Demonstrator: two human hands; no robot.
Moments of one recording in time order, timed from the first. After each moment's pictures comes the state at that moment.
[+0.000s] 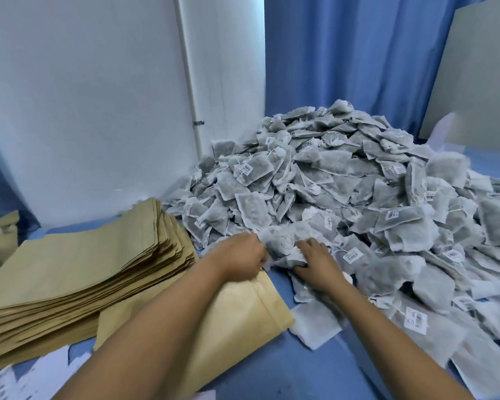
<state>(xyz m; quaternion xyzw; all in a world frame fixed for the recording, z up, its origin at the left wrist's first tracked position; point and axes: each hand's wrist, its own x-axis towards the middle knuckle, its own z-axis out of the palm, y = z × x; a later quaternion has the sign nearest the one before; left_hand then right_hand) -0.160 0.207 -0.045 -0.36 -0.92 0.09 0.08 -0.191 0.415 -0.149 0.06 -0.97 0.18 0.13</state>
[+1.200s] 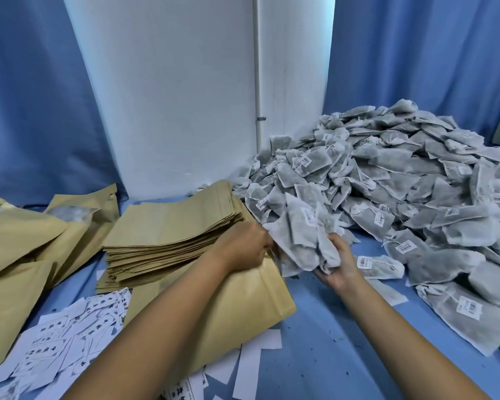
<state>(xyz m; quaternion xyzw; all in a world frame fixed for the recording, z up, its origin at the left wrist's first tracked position) -0.059 0.097 -0.031 -0.29 -0.95 0.05 0.13 -0.089 0.297 -0.097 0.02 -0.32 0.93 -0.17</state>
